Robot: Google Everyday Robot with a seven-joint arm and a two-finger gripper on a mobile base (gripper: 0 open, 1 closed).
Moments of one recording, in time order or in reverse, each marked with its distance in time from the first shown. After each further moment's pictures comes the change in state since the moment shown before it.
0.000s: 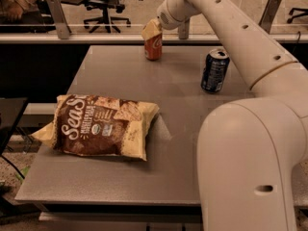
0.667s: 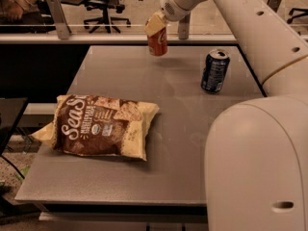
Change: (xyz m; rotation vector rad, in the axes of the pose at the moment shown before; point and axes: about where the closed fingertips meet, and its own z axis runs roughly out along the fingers) arm -0.007 0.018 -0.047 -0.036 0.048 -0.115
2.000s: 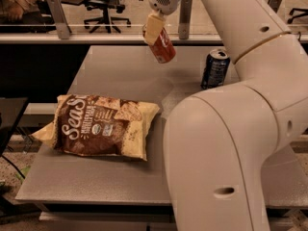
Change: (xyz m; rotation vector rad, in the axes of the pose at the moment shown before) arm 0.014 0.055 -0.040 -0.162 0.341 -0.329
